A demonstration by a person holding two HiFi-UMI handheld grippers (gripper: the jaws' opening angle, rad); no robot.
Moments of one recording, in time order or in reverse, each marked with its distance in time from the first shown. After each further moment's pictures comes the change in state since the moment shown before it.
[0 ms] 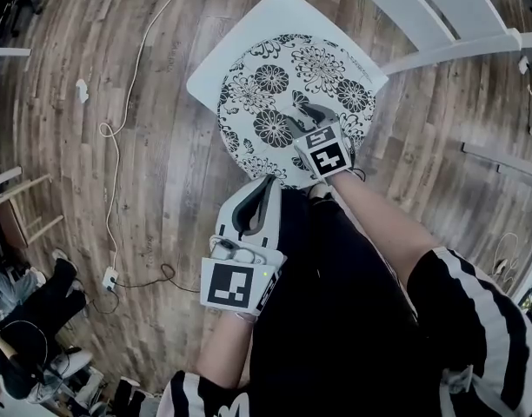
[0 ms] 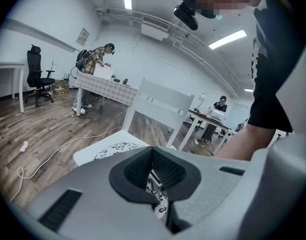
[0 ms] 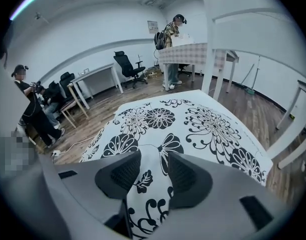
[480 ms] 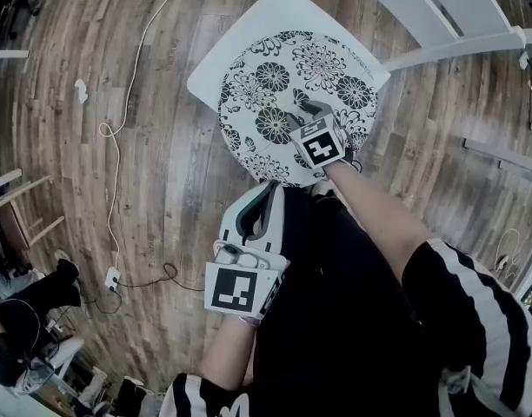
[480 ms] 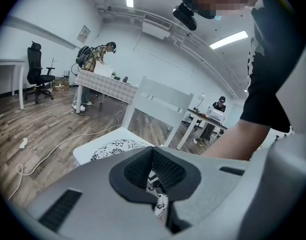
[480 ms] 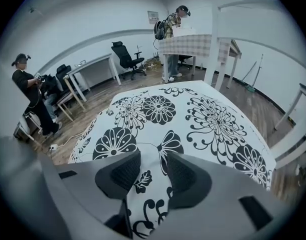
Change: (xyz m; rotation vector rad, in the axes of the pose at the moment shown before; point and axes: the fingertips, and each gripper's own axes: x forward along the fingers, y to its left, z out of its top) left arm -0.005 -0.003 -0.010 -0.014 0.018 -0.011; right arm 0.023 -0.005 -0.015 -0.023 0.096 -0.025
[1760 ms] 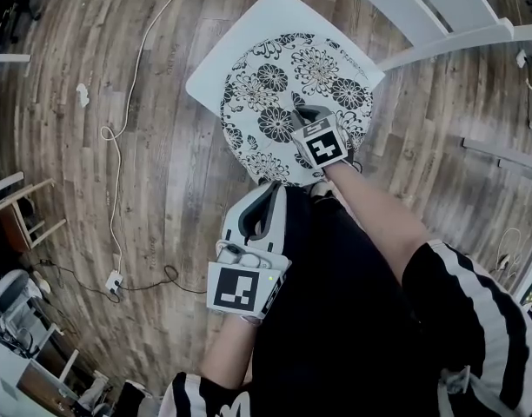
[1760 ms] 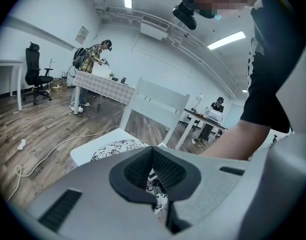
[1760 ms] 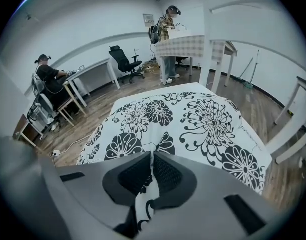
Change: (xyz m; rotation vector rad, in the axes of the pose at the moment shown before) left arm -0.011 -0.010 0.002 0.010 -0.013 -0.020; right arm -0.019 0.005 0.006 0.050 -0.027 0.010
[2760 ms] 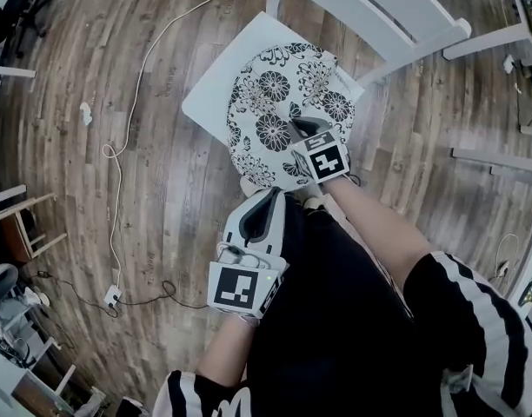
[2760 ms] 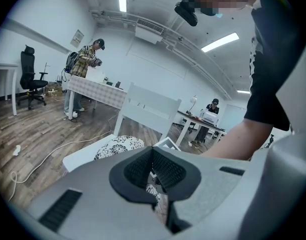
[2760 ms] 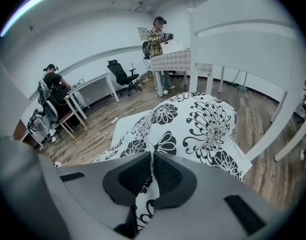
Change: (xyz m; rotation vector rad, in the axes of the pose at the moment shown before) left arm 0.002 -0.038 0.021 0.036 -0.040 -0.039; right arm -0.066 -0.015 0.031 0.049 -0.125 -0.010
